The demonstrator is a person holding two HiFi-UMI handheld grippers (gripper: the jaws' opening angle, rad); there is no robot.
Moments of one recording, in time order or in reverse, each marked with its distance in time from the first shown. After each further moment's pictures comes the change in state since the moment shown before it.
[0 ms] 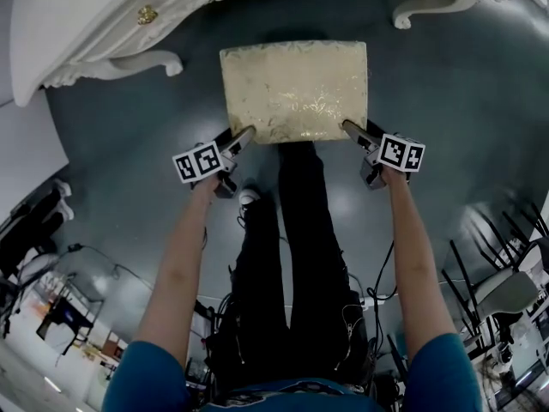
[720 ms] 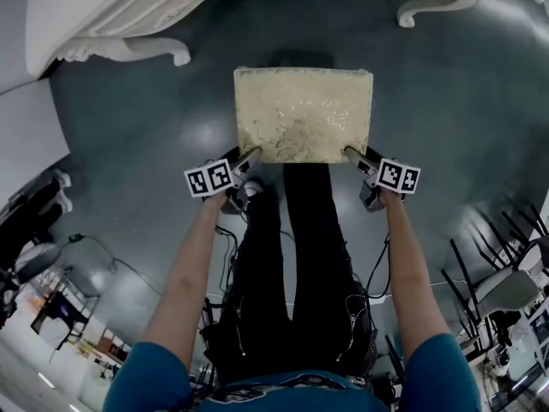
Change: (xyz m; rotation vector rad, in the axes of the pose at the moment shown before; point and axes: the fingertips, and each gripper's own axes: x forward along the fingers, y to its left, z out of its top) left arm -0.049 0.027 -0.080 -0.009 0.076 0.073; right arm -0.024 0.000 -0.106 0.081 0.081 -0.051
